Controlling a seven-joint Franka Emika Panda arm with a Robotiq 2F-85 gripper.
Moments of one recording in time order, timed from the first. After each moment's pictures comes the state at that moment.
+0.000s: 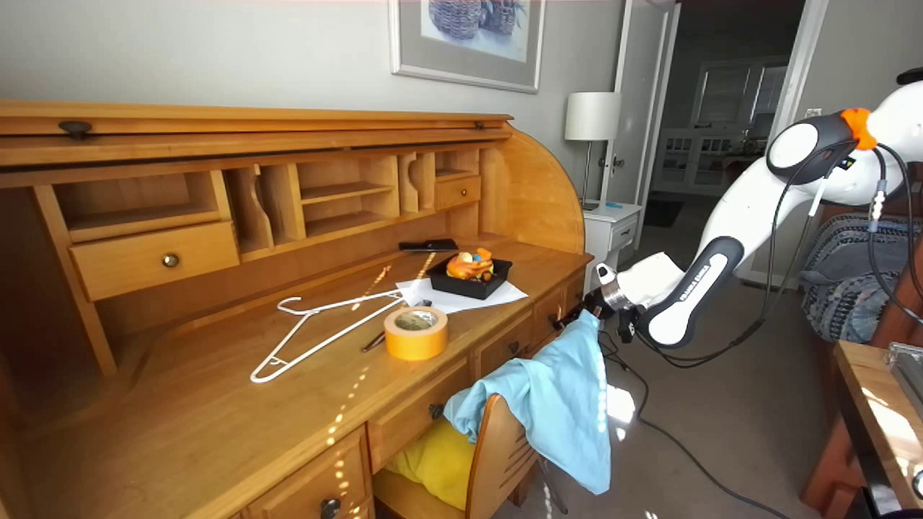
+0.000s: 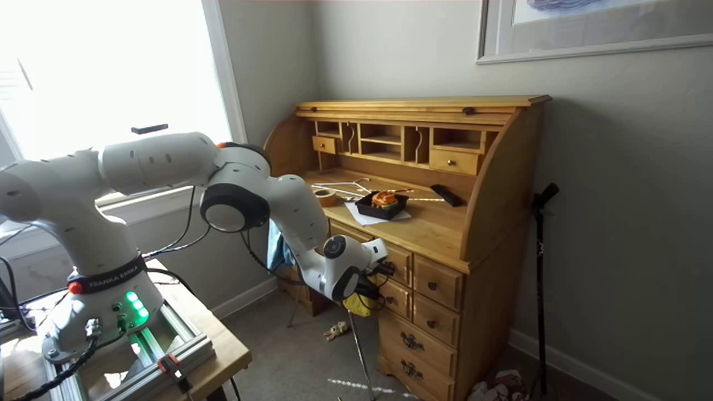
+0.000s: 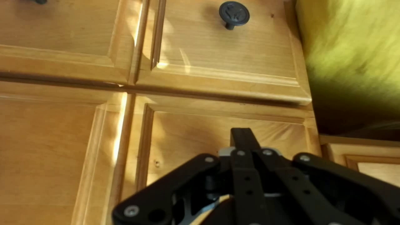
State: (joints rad) arm -0.88 1.45 0.31 -1.48 -0.89 3.60 -0.09
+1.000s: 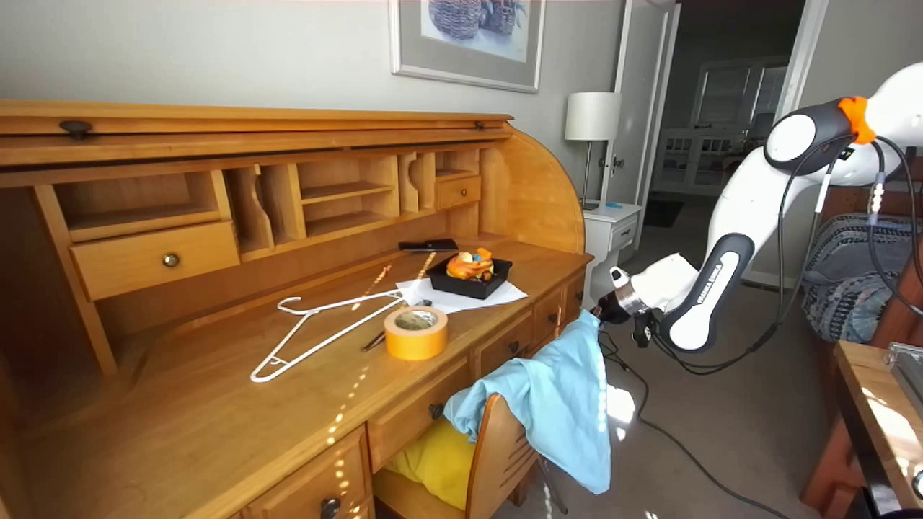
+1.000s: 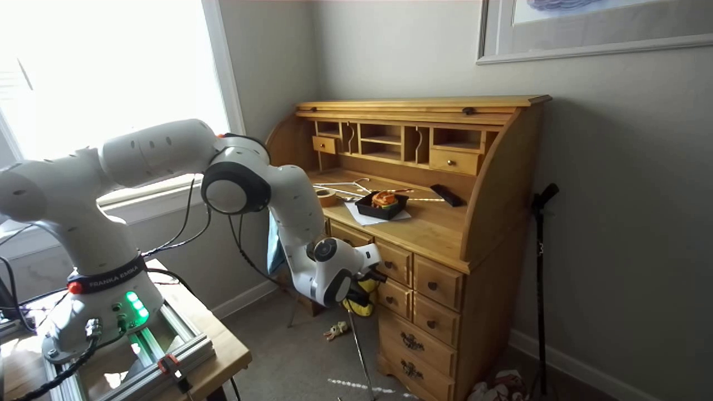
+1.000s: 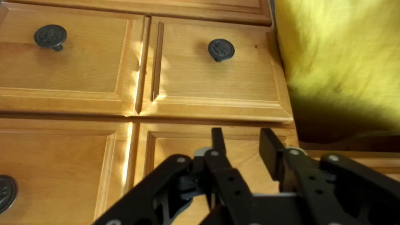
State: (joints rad) arm -0.82 1.36 0.18 -1.61 -0.86 3.69 0.02
